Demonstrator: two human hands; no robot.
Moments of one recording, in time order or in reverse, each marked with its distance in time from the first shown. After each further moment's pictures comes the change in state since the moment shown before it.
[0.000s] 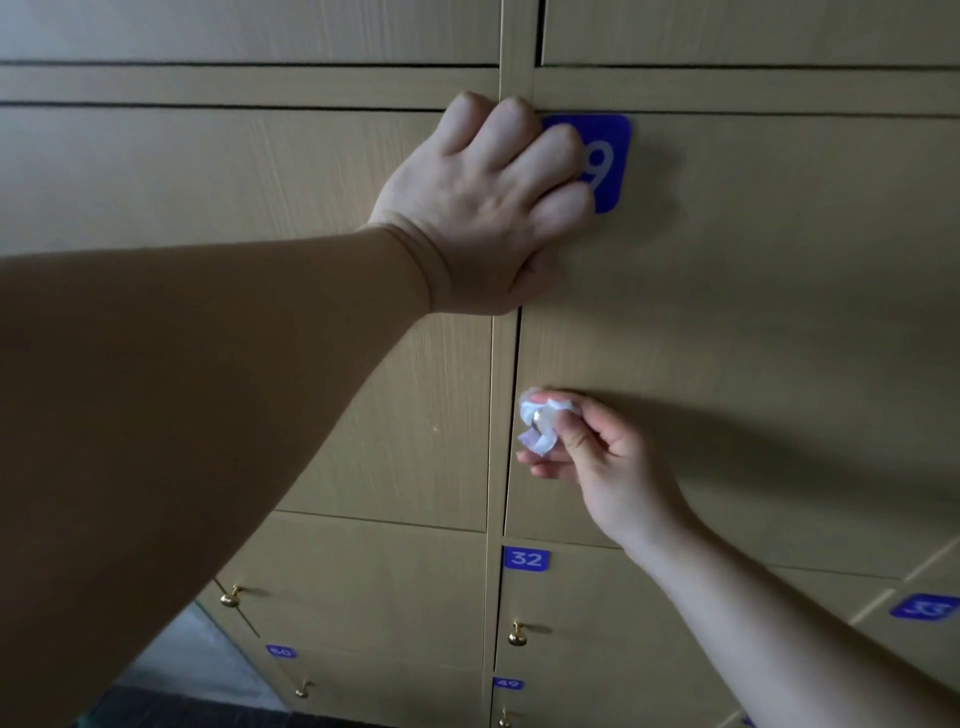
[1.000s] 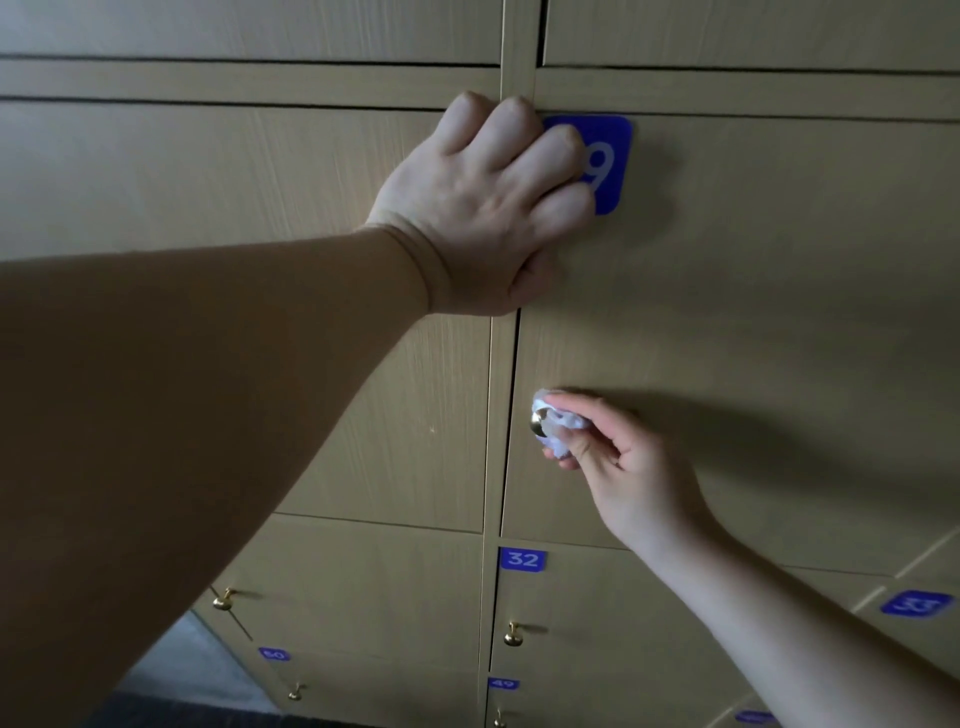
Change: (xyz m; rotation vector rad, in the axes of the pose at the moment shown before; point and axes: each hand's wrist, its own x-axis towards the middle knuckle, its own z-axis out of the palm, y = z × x) left_hand 0.000 0.001 0.001 0.003 0.001 0.010; right_hand -0.007 -0.004 -0.018 -0.404 0.045 -0.193
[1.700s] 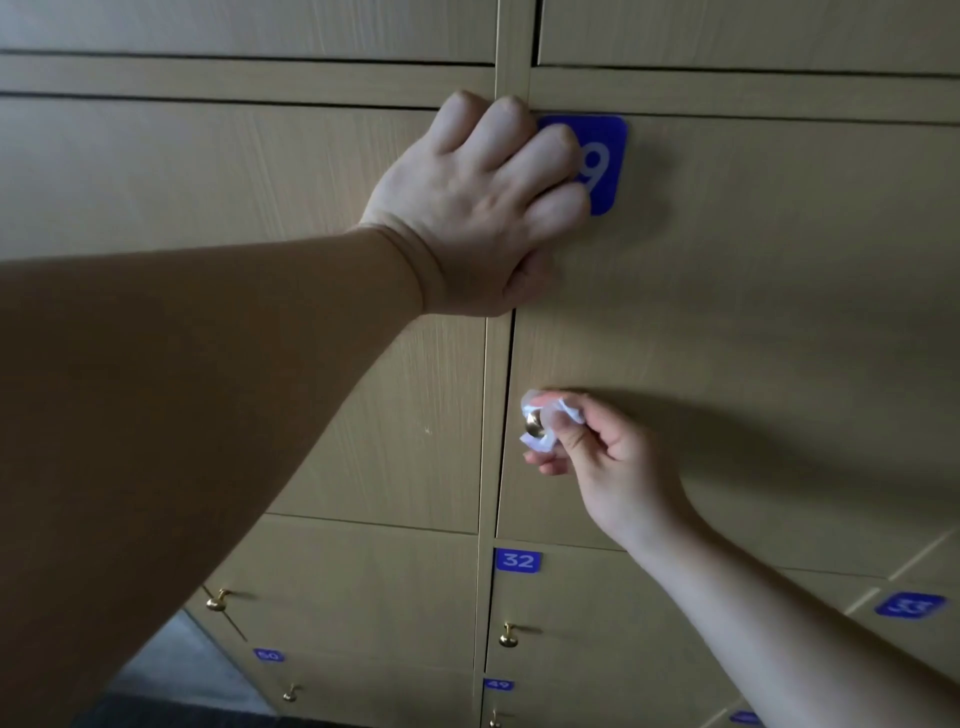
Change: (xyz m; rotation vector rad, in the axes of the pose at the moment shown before) left_hand -0.001 0.000 0.000 0.012 -0.015 -0.001; right_hand 0.006 0.003 0.009 0.196 -0.031 0.114
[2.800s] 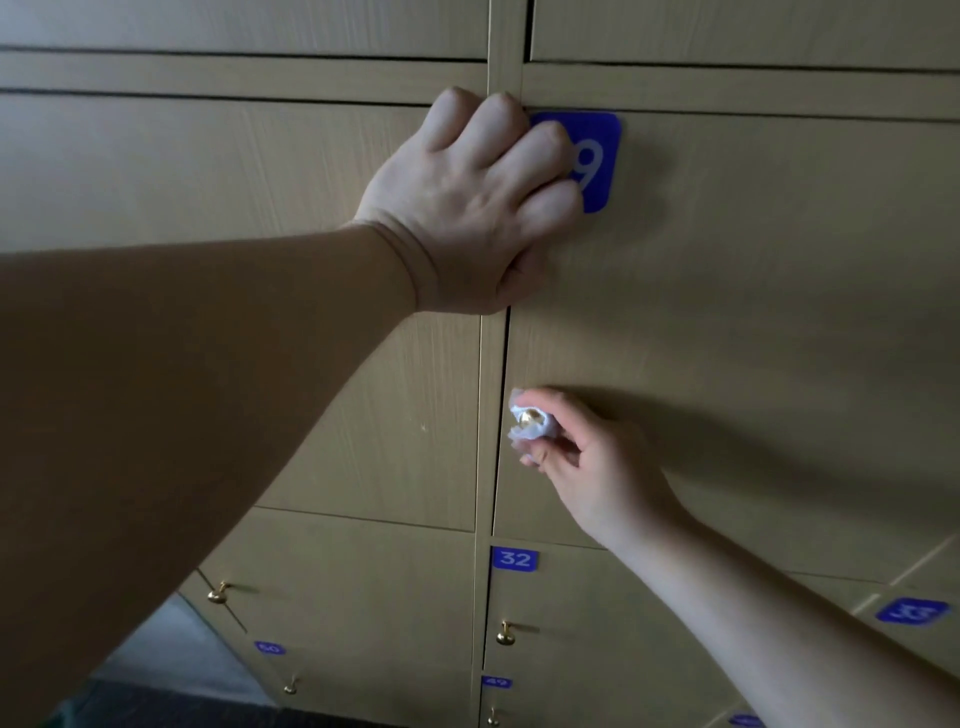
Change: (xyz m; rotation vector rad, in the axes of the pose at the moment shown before) left_hand 0.001 0.001 -0.001 -0.003 0.019 -0.009; right_hand 0.005 0.010 -0.006 -0.405 -0.082 -0.194
